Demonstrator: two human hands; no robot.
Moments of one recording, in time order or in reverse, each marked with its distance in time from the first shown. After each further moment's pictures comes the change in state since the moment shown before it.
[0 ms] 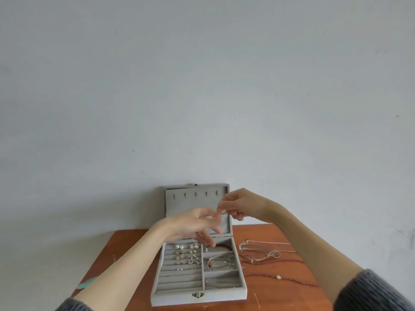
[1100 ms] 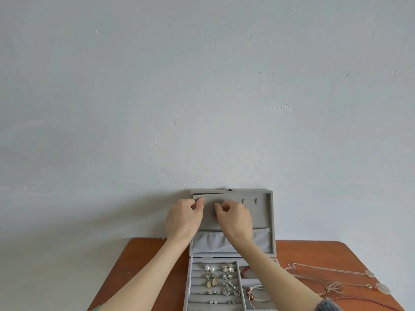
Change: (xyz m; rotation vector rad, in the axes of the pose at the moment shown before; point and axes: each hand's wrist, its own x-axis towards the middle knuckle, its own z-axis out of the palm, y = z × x) left_hand 0.061 -0.085 -0.087 0.366 1.122 0.020; right_hand 0.158 0.041 0.106 -0.166 0.733 0.121
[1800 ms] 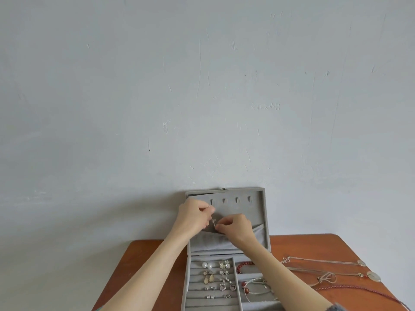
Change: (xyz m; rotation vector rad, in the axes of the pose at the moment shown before) left_hand -0.012 0.030 -0.011 -0.159 -0.345 0.068; right_hand -0.008 0.030 -0.017 0.115 -0.286 0.024
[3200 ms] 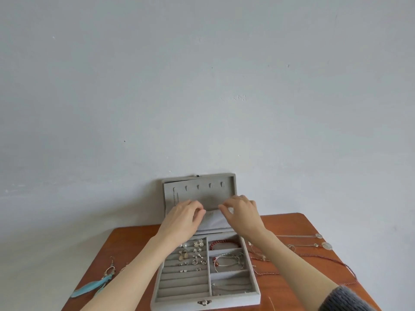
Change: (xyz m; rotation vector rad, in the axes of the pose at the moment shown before) left_hand -0.034 -0.003 0.038 0.465 -0.032 0.405; right_hand -0.034 0.034 -0.068 -0.490 0.152 -0.307
